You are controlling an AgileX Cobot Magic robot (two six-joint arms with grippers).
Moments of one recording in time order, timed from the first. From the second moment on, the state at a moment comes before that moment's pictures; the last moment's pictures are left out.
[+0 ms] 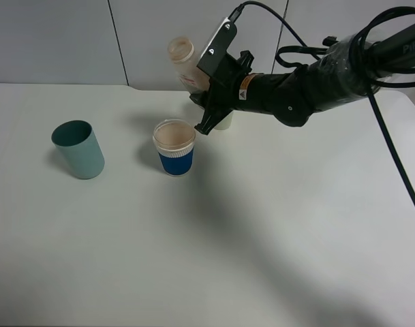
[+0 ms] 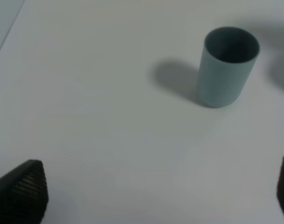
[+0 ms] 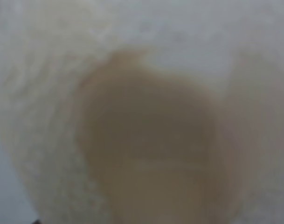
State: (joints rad) left arm 0.01 -0.01 -0.51 0.06 1.05 -0.06; right arm 0.54 2.01 -1.10 -0.30 -0.45 -0.40
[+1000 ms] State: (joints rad) left arm 0.01 -0.01 -0.51 0.06 1.05 -0.06; right arm 0.49 2.01 -1.11 -0.51 -0.36 -0.38
